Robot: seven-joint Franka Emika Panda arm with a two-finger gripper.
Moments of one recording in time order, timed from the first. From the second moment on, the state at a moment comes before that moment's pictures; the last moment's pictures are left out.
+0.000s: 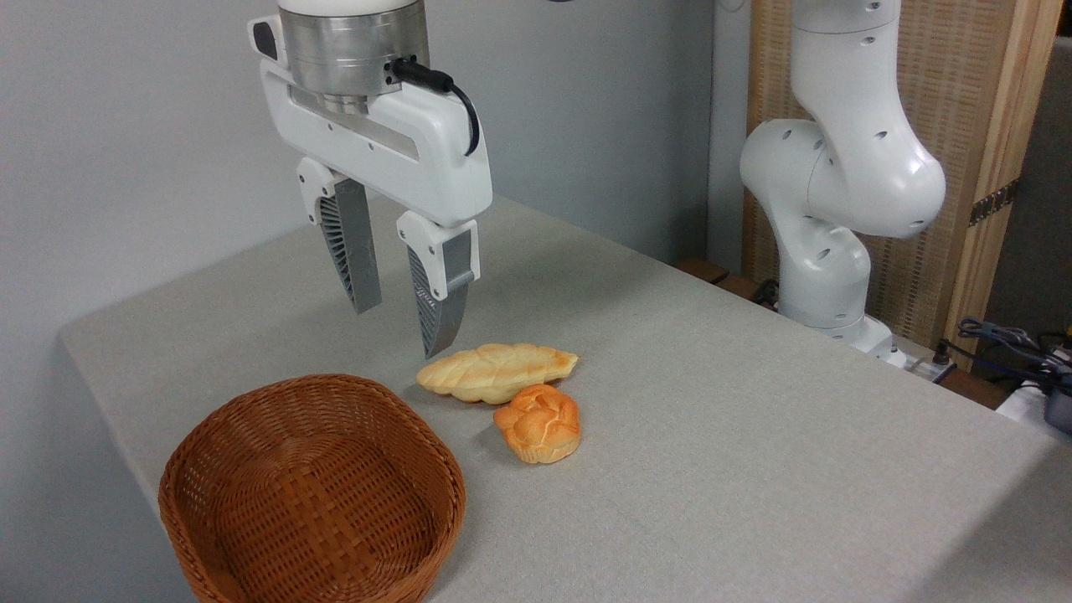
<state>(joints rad) 0.00 0.09 0.04 -1.49 -0.12 1.63 0.70</state>
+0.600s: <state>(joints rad) 0.00 0.09 0.05 -1.49 -0.13 1.63 0.70</state>
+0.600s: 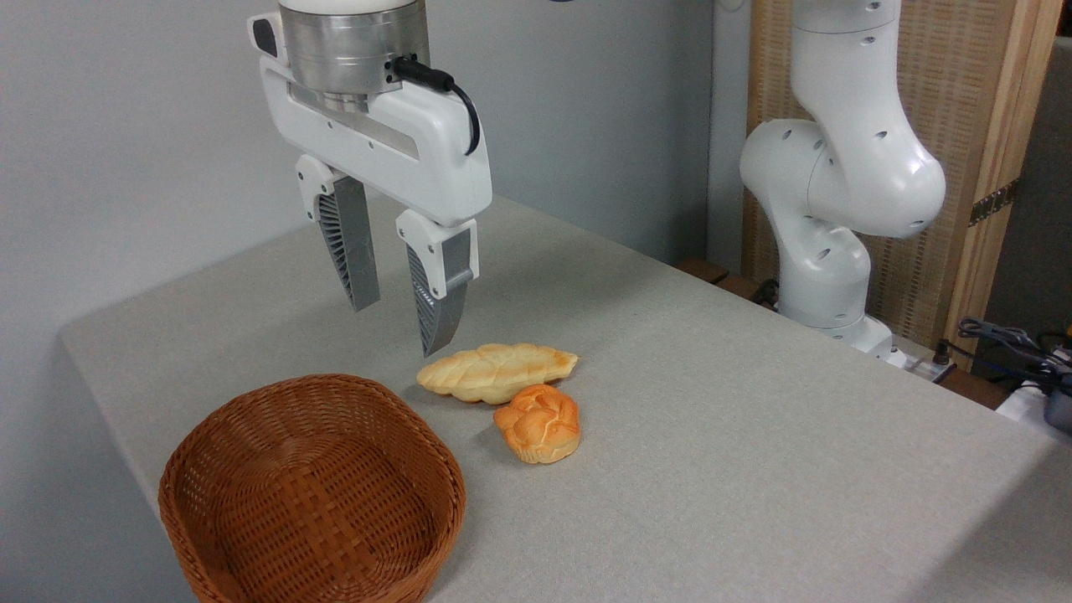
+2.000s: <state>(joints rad) -0.24 -0.34 0.10 -2.34 -0.17 2.00 1.17</state>
